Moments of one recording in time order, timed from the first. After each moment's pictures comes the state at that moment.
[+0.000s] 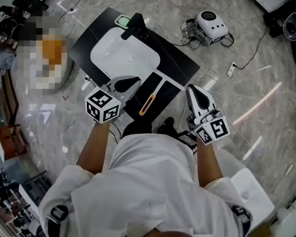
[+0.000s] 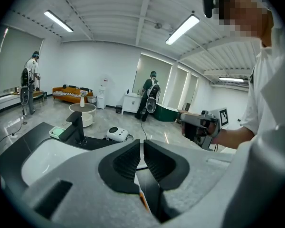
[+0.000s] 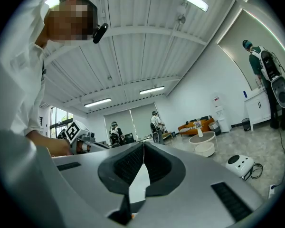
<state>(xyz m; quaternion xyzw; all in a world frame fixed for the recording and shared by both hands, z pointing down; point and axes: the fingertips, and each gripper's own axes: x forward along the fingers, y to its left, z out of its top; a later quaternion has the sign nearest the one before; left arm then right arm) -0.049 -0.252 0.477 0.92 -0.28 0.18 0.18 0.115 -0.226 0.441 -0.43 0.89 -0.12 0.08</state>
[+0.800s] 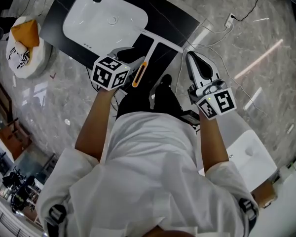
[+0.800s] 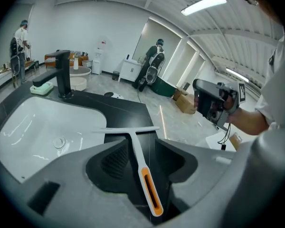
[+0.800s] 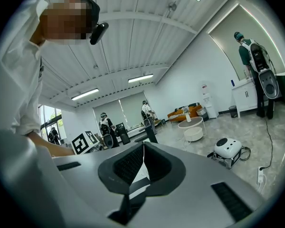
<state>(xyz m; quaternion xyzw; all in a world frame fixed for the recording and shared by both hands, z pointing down) -0.026 -0.262 0.651 0.87 -0.21 0.33 0.29 0.119 -0.248 0.526 -0.47 0.86 -0.19 0.02</state>
